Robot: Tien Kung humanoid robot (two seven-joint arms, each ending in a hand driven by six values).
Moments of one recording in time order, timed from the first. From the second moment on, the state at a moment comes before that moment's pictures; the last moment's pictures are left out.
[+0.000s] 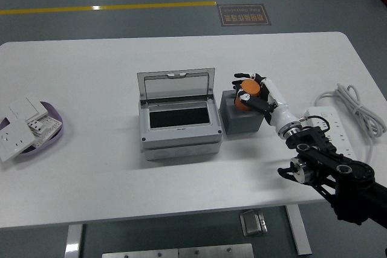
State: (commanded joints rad) left arm 0.00 0.23 -0.31 -0.32 0.39 0.08 0.22; right arm 0.53 -0.29 0.57 0.97 -0.59 -0.24 0.45
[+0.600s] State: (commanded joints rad) left arm 0.01 0.23 -0.31 -0.32 0.39 0.08 0.22; right arm 0.53 -0.29 0.59 1.00 -0.59 -0.27 0.46
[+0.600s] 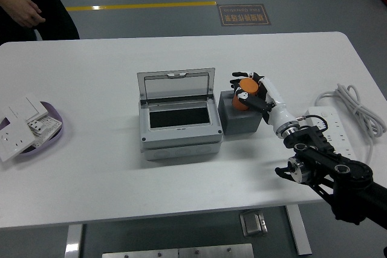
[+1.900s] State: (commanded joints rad) left arm 0.01 0.22 -0.31 -0.32 0.39 0.08 0.22; right arm 0.59 -0.30 0.52 1.45 -1.52 -0.41 0.03
